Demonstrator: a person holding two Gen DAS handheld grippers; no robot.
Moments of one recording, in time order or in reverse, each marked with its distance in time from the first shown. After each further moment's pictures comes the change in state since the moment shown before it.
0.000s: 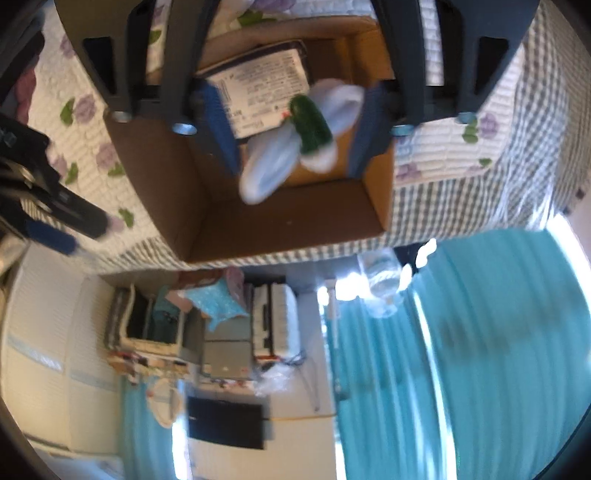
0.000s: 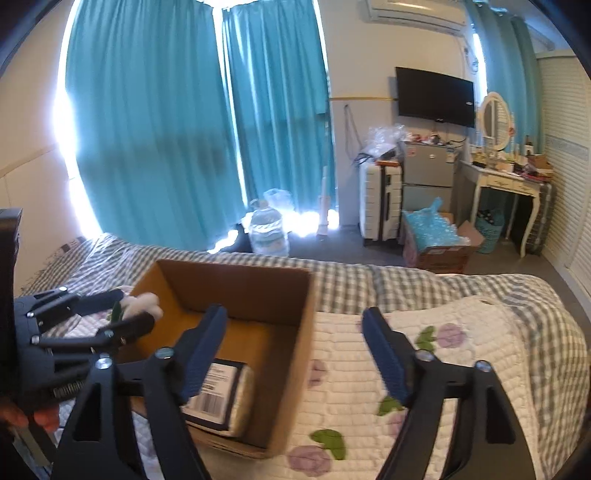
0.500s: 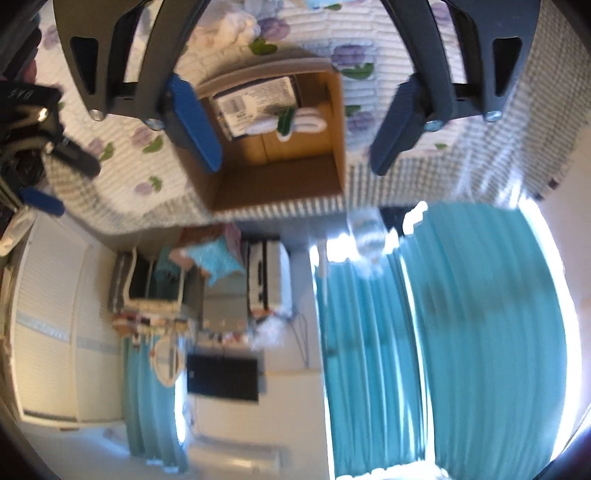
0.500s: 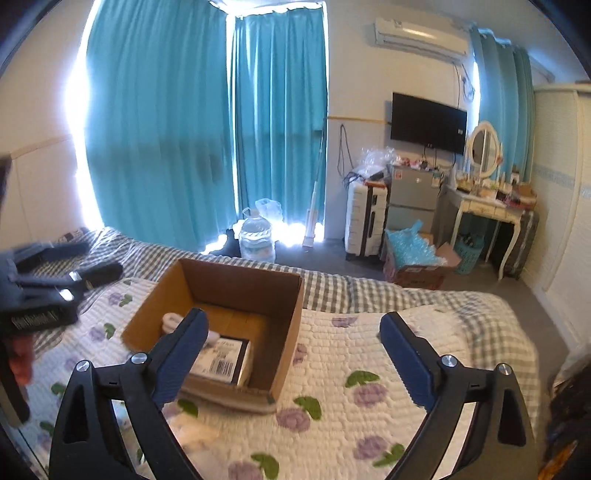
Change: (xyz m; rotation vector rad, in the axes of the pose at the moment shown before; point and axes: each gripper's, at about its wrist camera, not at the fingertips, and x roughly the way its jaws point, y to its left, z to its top) left arm -0.143 0.004 0.004 0.004 -0.196 0.016; right arm -0.114 0.025 0.004 -0.098 -0.049 -0.068
